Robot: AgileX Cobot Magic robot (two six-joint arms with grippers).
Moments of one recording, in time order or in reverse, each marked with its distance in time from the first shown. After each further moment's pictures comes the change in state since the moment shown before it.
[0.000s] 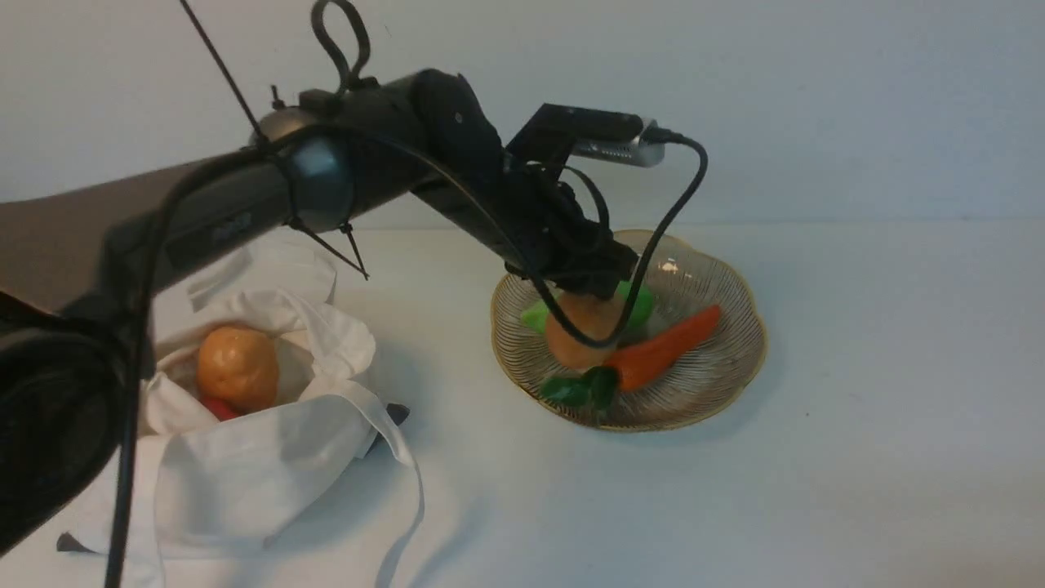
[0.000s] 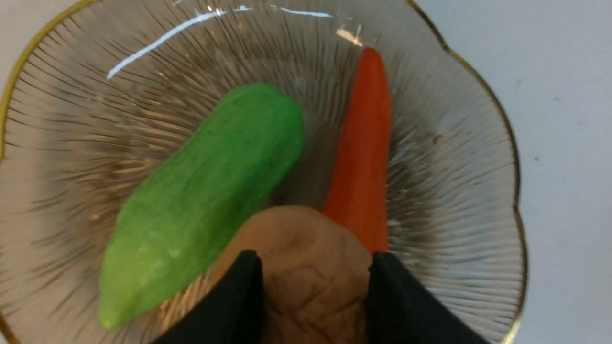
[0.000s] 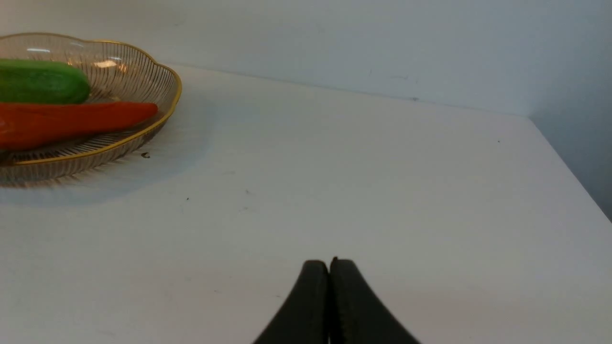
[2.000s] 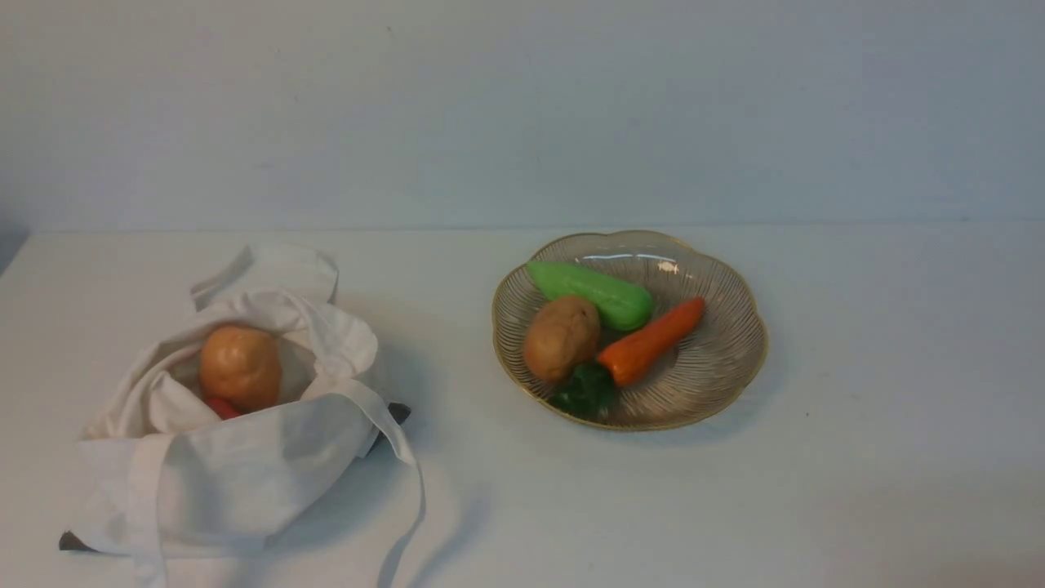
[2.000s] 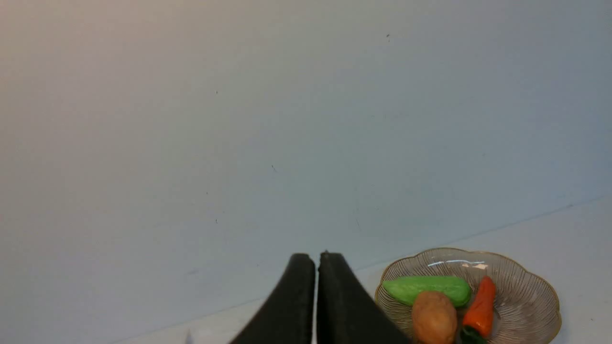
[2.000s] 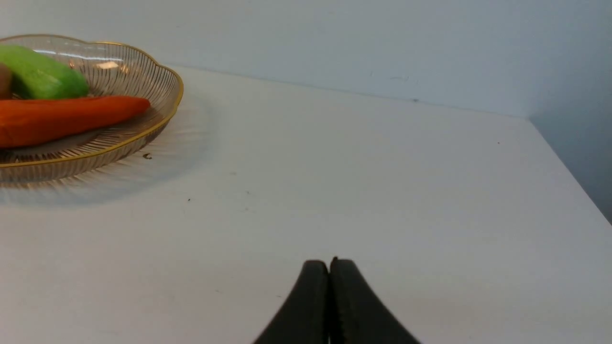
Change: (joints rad) right arm 0.000 0.000 0.000 0.000 0.000 0.000; left arm 0.171 -1.970 1.054 0.465 -0.091 -0.279
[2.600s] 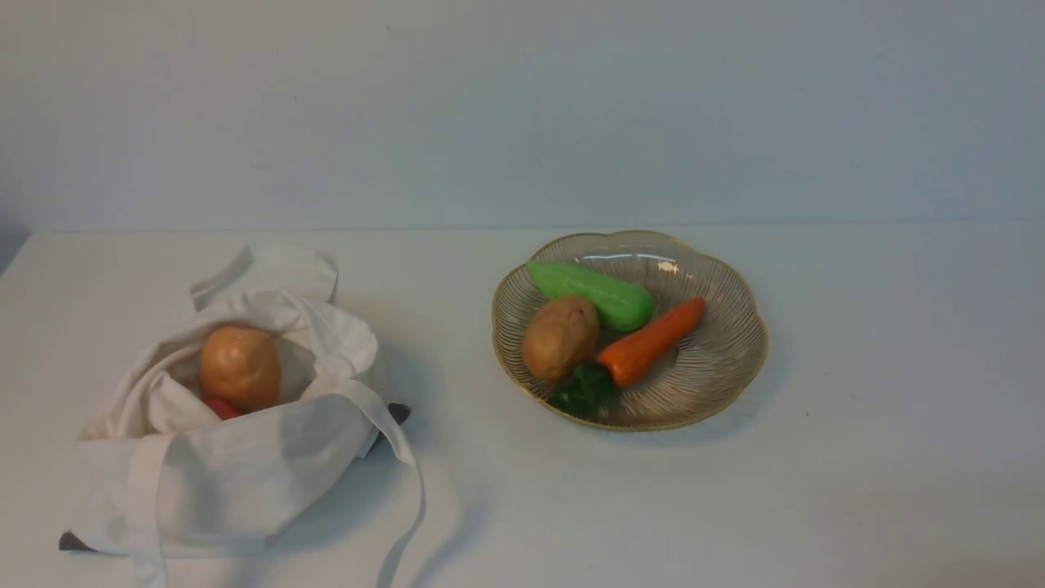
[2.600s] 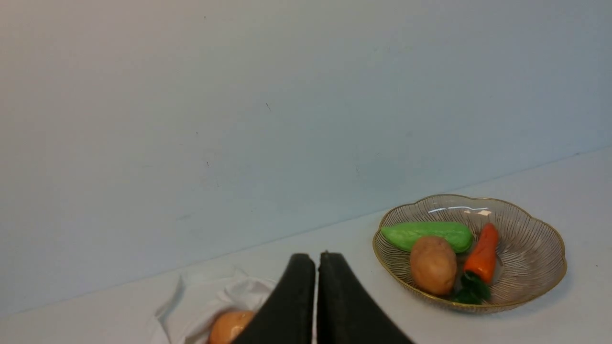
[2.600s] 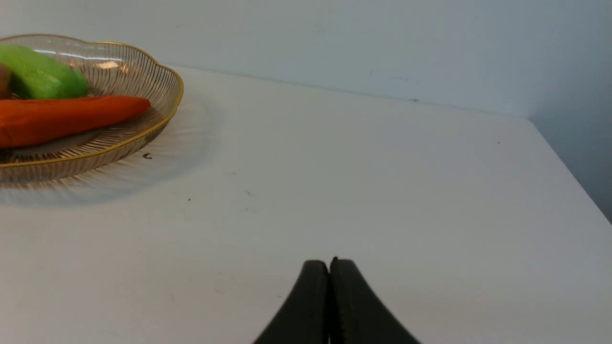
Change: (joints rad) right arm 0.000 0.000 0.000 0.000 0.000 0.000; left arm 0.000 -0.010 0.110 0.005 -0.022 -0.008
